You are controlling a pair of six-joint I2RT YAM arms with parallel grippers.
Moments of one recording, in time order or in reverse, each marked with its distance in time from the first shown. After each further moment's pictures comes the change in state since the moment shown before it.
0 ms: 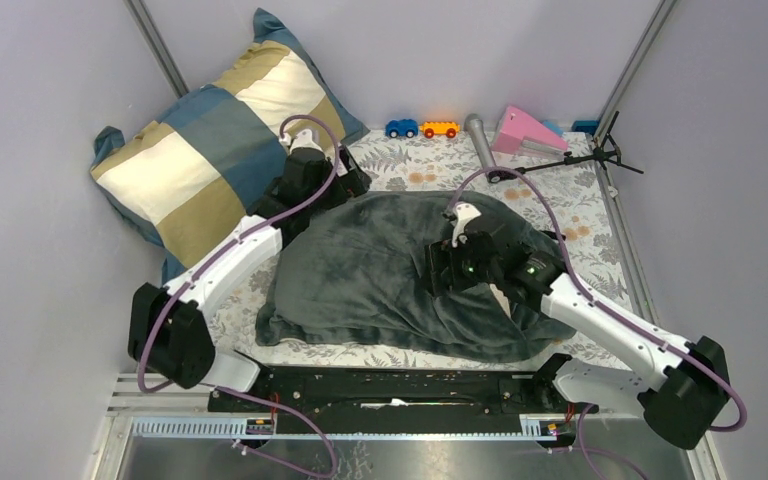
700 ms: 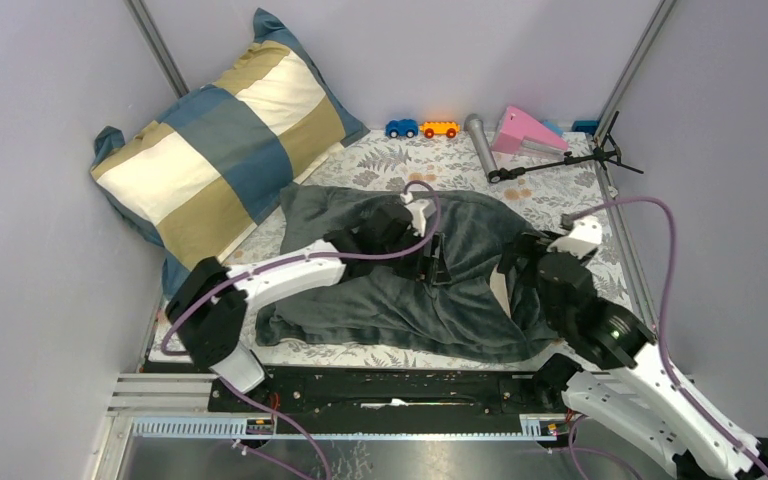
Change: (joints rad) left arm -0.411 0.103 -0.069 0.015 0.406 0.099; right arm 0.000 -0.483 -0.080 -0.157 0.852 0.185
